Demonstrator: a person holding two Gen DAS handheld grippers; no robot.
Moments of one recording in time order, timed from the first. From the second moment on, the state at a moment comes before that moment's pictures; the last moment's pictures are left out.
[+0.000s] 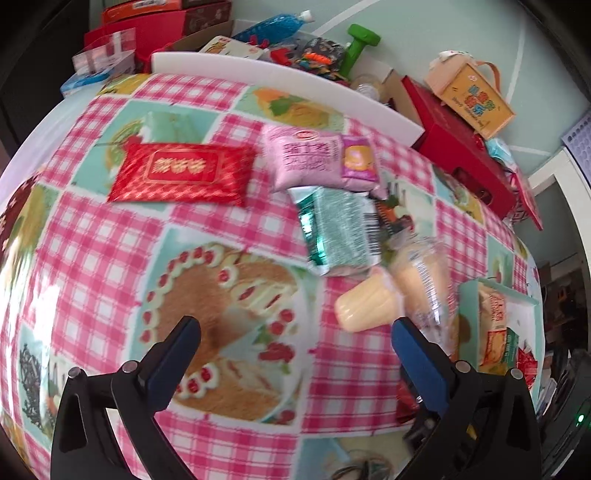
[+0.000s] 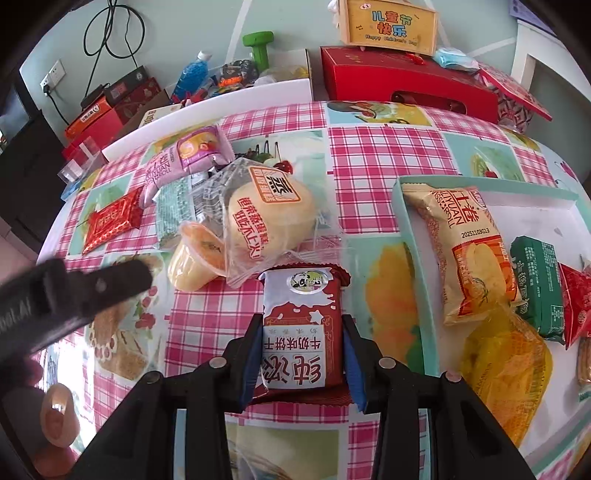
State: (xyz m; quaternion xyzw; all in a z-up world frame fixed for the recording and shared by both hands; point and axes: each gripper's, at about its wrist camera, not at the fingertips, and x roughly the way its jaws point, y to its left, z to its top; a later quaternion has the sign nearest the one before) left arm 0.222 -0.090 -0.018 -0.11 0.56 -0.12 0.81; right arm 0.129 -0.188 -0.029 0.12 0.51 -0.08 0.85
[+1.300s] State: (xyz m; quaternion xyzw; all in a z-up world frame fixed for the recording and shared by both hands) left arm 0.190 -0.075 -0.031 -0.11 0.51 -0.15 0.84; right arm 0.125 -0.183 -0.019 0.13 0.51 -0.05 0.85
